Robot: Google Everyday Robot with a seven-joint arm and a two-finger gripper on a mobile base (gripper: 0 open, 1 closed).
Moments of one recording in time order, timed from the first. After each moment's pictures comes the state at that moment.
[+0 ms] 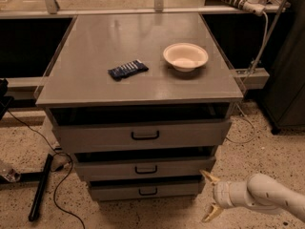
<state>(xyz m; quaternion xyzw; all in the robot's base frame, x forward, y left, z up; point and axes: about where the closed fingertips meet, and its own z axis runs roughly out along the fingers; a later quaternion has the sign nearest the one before) 0.466 -0.215 0.390 -0.66 0.66 0.12 0.35</state>
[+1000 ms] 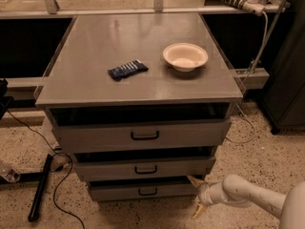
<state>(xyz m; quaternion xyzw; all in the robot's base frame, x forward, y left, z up) 0.515 -0.194 0.247 -0.69 0.63 0.11 0.33</state>
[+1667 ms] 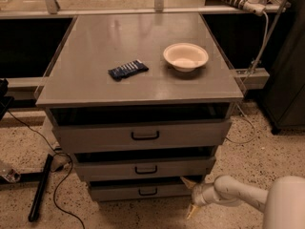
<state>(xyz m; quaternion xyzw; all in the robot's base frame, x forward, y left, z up) 0.521 -0.173 0.215 -0.70 0.63 0.13 0.32</state>
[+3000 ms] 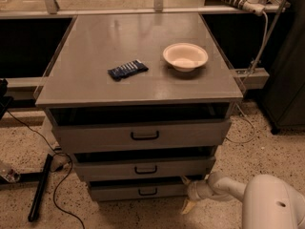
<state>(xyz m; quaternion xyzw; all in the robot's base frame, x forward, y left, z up) 0.560 -0.162 0.163 -0.68 0.65 0.13 0.32</state>
